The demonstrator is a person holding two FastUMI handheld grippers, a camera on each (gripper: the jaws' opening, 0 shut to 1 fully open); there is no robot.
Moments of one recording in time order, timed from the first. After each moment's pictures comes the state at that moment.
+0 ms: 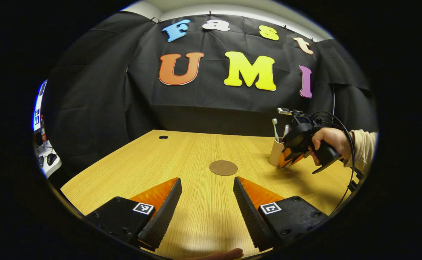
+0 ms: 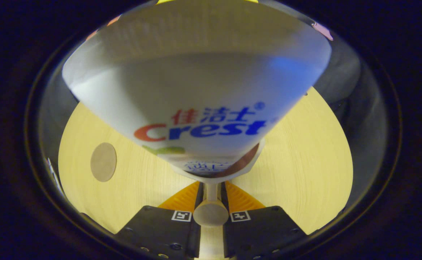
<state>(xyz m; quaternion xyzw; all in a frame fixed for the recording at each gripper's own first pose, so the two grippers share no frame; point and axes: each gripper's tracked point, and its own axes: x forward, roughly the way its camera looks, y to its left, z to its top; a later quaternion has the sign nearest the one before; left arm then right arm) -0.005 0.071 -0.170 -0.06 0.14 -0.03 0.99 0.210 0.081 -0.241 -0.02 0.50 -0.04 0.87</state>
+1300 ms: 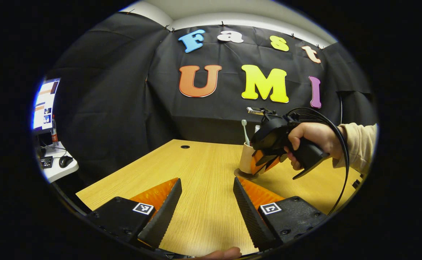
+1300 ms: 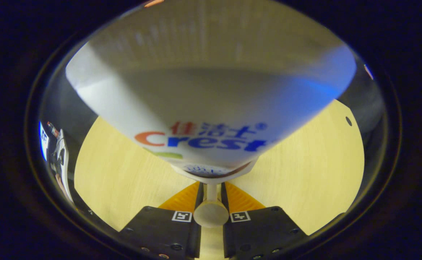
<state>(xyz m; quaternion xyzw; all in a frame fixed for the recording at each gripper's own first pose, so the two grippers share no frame) -0.043 0.149 -0.159 -0.06 0.10 0.02 0.99 0.213 0.082 -0.219 -0.09 0.51 0.10 0.85</state>
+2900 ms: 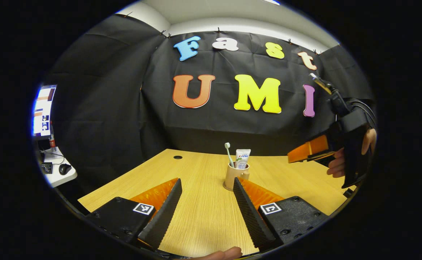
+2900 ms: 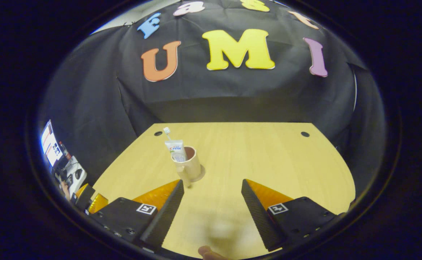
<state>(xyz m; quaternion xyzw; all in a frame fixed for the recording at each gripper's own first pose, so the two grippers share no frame) -0.047 0.121 -0.103 -0.06 0.07 0.00 1.00 0.040 -0.080 0.016 0.01 0.25 0.07 0.97</state>
